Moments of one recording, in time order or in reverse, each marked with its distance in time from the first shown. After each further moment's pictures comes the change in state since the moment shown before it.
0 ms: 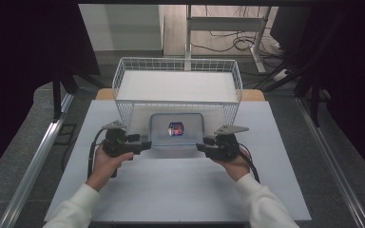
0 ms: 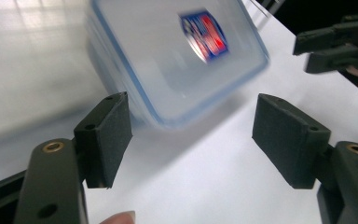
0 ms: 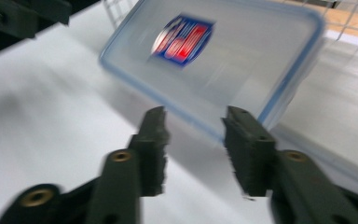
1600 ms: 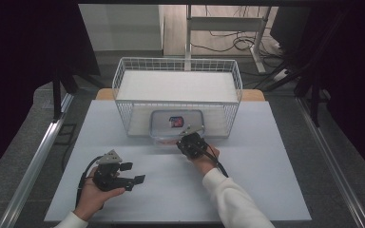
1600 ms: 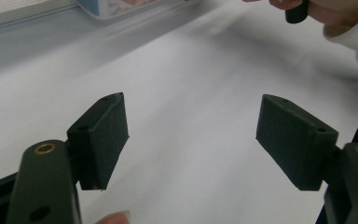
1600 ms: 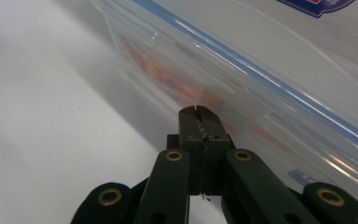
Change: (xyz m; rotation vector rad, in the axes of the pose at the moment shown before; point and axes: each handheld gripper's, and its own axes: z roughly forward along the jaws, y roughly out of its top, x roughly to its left) left arm -0.028 -0.062 -0.026 0.108 0.016 0.095; right arm 0.029 0.010 0.103 0.147 -0.084 -0.112
